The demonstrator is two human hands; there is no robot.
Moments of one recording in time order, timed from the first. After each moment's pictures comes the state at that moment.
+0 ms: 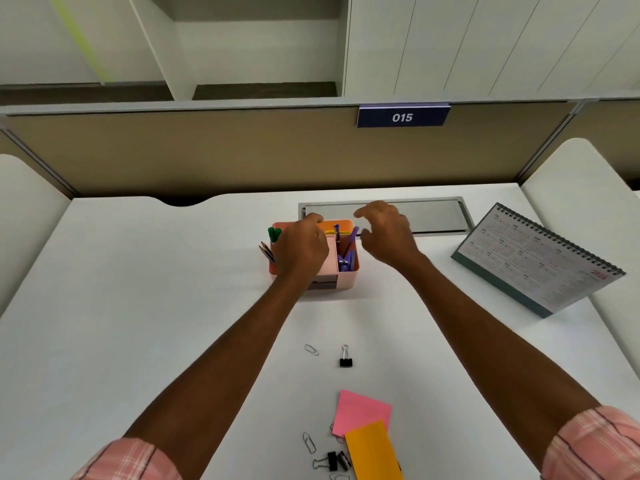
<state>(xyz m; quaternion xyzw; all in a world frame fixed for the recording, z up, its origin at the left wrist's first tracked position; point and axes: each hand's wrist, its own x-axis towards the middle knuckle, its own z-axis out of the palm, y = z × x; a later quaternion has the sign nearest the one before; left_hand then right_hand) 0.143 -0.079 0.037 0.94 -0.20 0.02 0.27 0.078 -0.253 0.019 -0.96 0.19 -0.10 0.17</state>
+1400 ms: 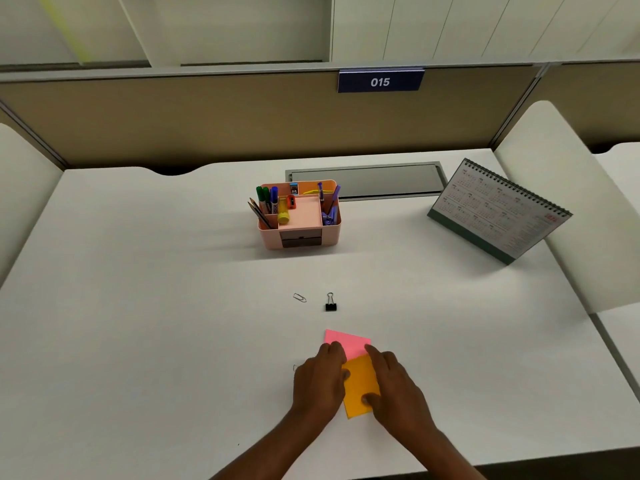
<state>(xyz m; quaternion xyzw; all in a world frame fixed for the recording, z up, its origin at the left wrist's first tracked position) -0.132 0.049 -0.068 0.90 -0.32 -0.24 0.15 -0.256 -0.079 -0.093 -0.91 0.27 0.14 0.27</state>
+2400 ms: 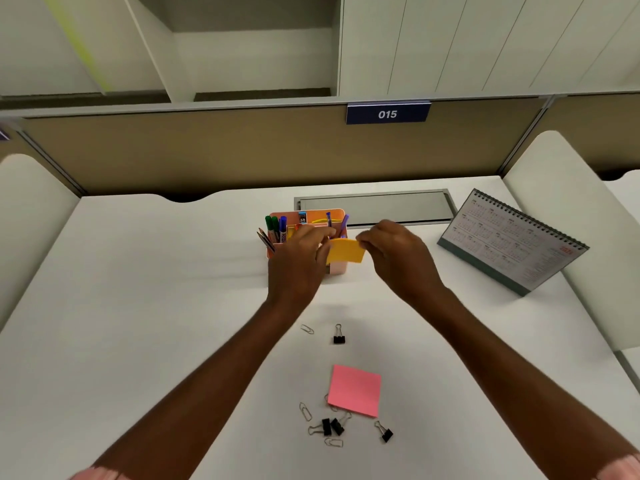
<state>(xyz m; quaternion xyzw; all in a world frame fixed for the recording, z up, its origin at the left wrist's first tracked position) 0.053 -0.022 0.062 0.87 -0.34 0.11 0.34 -0.048 -0.198 0.068 -0.96 0.08 -0.22 0.15</state>
